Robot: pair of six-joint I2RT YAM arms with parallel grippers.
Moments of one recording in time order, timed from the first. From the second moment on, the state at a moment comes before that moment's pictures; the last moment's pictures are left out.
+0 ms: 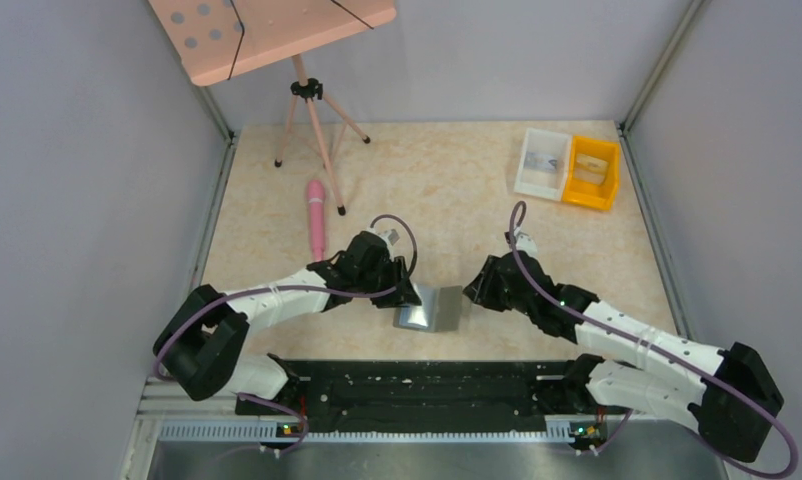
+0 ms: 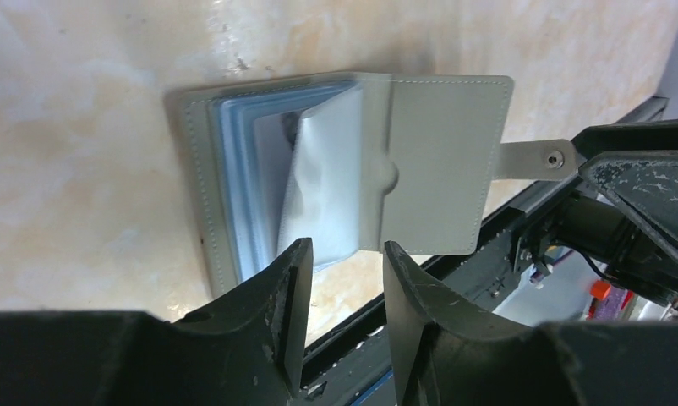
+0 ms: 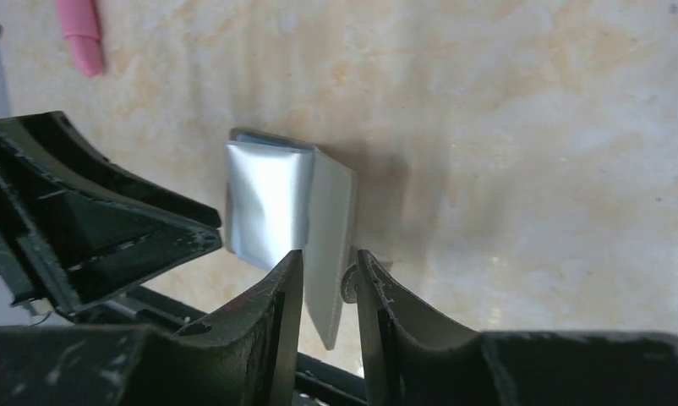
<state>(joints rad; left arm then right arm) -0.72 1.39 0.67 -0.13 0.30 -0.81 0.81 0.96 0.51 -0.27 0.19 0.93</state>
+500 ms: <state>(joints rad) -0.72 1.38 0.64 -0.04 0.35 -0.84 0.84 1.03 0.62 -0.20 0.08 0.95</state>
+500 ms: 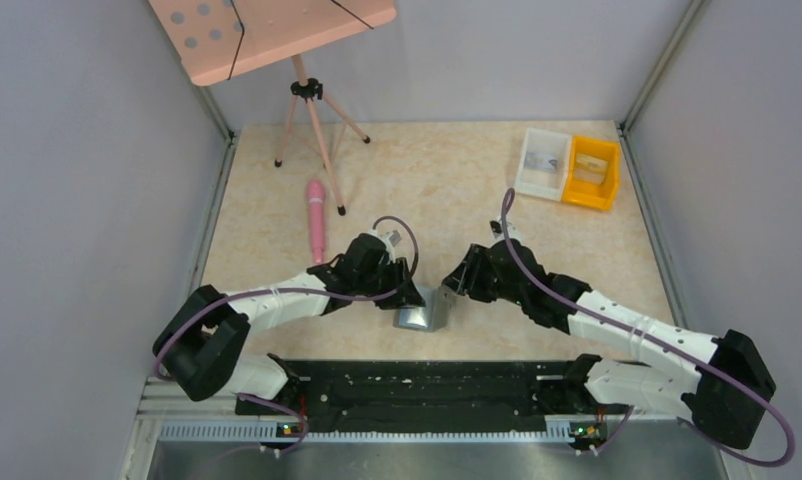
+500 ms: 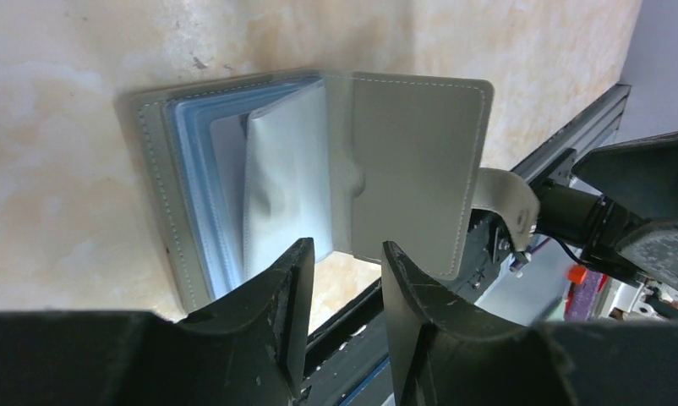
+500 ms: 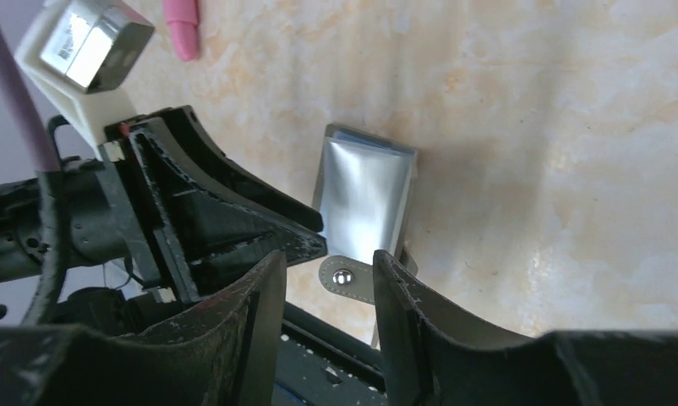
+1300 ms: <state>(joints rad) -0.82 1.55 0.67 0.18 0.44 -0.92 0.92 0.92 0.57 -0.09 -0.01 0.94</state>
